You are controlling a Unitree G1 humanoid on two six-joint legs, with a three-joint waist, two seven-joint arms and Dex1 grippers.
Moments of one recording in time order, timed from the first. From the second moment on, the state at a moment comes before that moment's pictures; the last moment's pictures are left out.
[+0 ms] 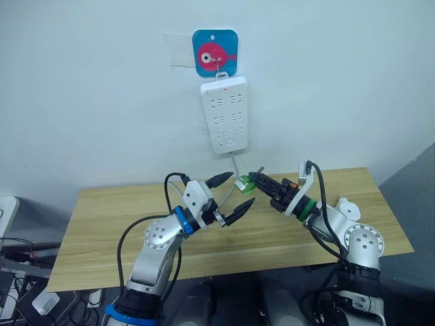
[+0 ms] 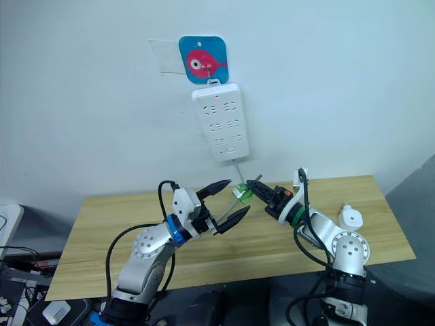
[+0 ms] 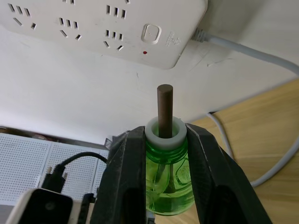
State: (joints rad) left arm -0.13 0.22 -0.15 -0.11 -0.24 -0.07 -0.75; right arm -0.33 -0.04 -0.34 -0.15 1.34 1.14 0.00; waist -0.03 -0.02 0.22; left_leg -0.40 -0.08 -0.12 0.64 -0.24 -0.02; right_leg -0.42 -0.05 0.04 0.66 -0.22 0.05
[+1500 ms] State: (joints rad) left arm -0.18 0.21 -0.16 0.00 -0.24 -0.12 -0.74; right arm -0.24 -0.47 -0.10 -0.27 1.54 1.09 -0.11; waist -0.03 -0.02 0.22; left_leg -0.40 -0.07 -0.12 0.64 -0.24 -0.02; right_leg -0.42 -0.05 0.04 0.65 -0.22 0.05
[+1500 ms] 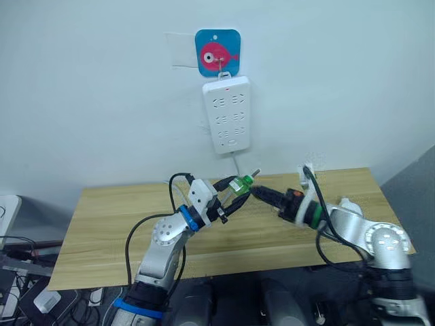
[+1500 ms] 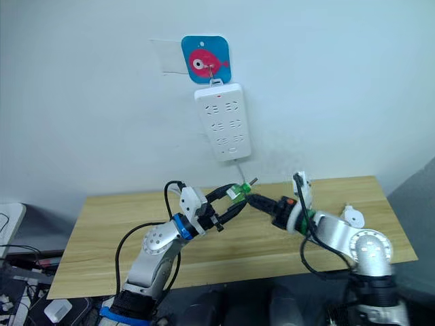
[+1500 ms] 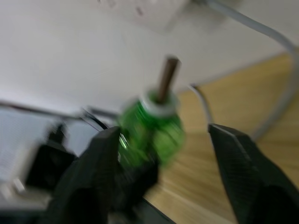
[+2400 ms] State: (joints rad) left arm -0.15 0.30 -0.19 -0.05 -0.31 -0.07 -0.94; right arm -0.65 -0.93 0.20 0.53 0.41 0.99 0.67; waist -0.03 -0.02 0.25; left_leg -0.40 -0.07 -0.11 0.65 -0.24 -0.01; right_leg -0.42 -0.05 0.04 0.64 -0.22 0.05
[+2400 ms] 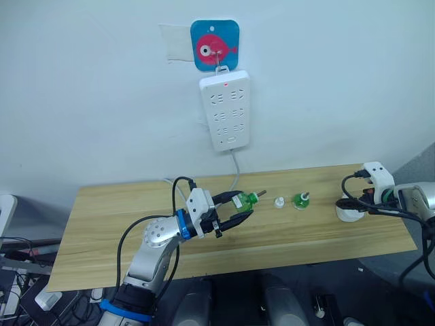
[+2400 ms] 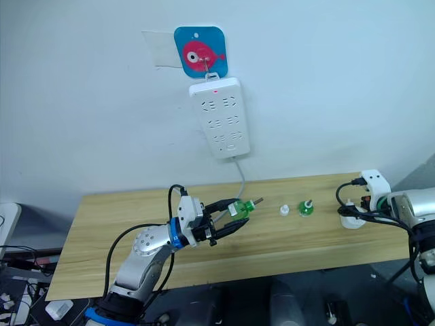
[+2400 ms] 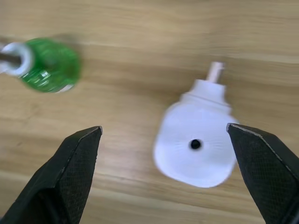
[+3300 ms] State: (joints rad) left arm -0.09 0.32 -0.19 -0.13 -0.31 -0.03 -0.92; right arm -0.85 -0.78 0.15 1.04 0.09 0.81 0.77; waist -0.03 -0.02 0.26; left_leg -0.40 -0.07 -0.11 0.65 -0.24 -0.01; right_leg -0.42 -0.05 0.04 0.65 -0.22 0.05
